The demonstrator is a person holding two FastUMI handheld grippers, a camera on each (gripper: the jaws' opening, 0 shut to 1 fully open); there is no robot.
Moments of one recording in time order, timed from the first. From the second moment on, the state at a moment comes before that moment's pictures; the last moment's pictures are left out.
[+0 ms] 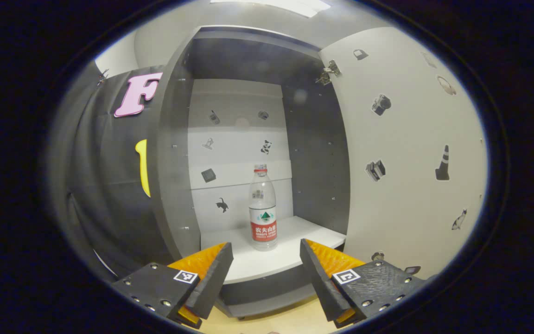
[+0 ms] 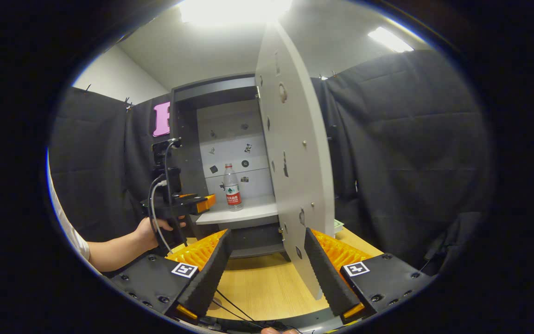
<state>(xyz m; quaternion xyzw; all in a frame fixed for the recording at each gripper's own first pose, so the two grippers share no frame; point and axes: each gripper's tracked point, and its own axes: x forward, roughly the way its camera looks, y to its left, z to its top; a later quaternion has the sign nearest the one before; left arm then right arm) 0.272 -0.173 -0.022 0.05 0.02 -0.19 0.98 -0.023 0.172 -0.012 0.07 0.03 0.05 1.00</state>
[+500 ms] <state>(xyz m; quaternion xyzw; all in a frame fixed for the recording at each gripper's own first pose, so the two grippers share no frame) 0.366 -0.203 -0.029 0.04 0.04 -0.20 0.98 0.038 0.244 -0.036 0.04 0.03 0.15 0.99</state>
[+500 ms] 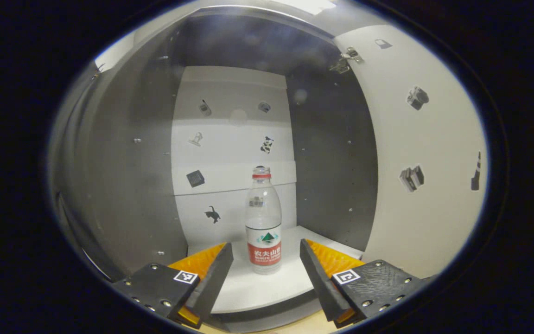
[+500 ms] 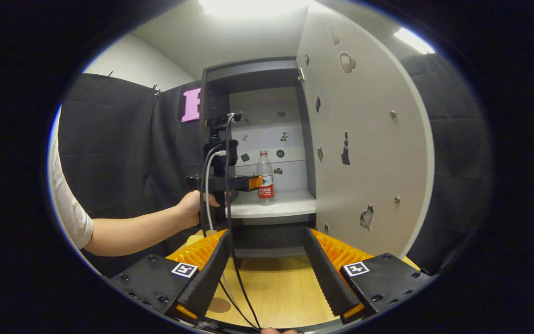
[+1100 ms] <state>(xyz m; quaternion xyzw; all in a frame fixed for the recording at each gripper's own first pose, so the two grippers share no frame) 0.442 -0.229 -0.051 0.00 0.07 -0.20 0.98 0.082 0.259 -0.053 0.02 0.05 0.20 0.98</state>
